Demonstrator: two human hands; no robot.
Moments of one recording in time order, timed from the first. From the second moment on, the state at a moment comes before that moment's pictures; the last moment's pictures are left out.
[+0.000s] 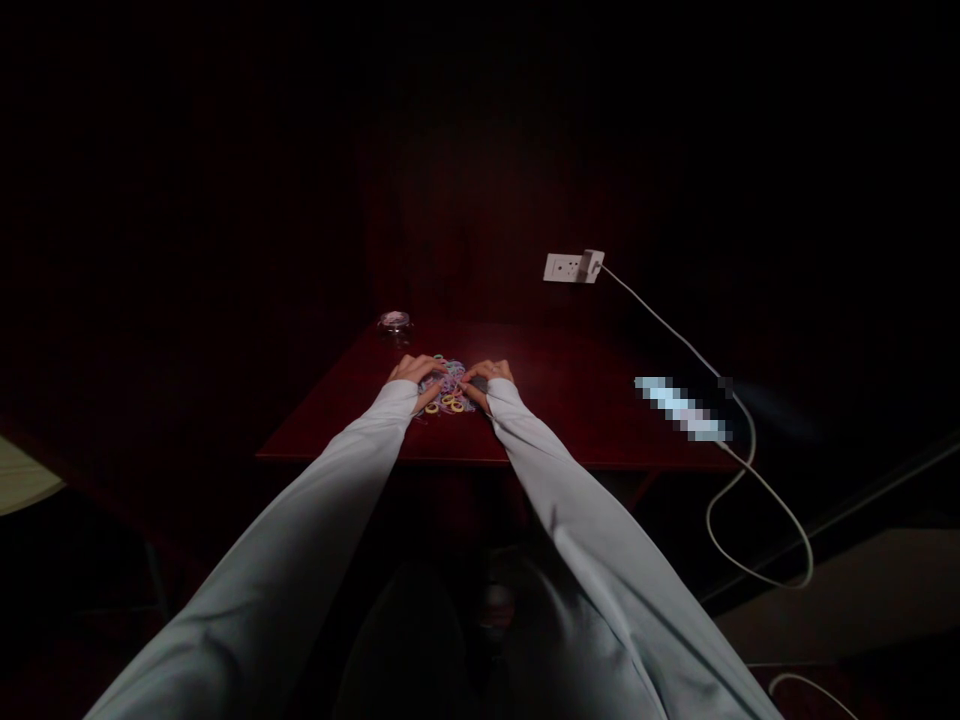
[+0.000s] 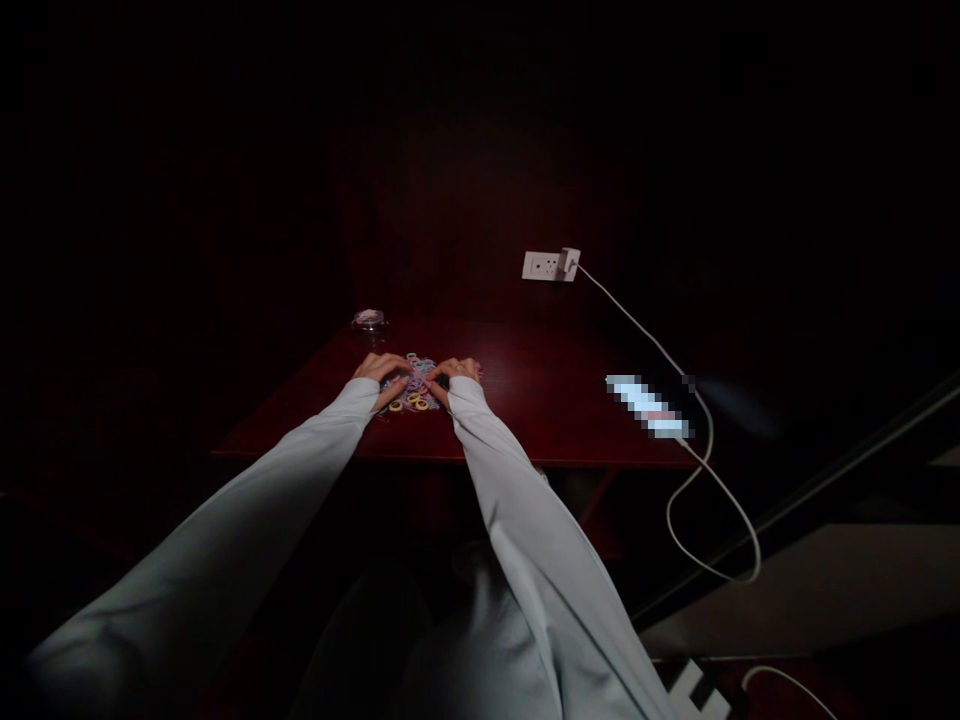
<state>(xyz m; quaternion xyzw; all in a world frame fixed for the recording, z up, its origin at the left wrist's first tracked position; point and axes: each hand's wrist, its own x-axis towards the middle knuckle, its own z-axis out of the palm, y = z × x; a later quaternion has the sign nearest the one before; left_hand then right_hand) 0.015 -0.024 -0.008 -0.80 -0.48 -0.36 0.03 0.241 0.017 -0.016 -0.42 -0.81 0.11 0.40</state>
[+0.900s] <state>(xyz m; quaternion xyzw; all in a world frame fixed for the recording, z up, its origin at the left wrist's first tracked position) 0.007 -0.010 -0.017 -0.82 -0.46 -0.35 0.01 0.227 0.008 -0.017 -0.39 -0.83 0.11 0.39</state>
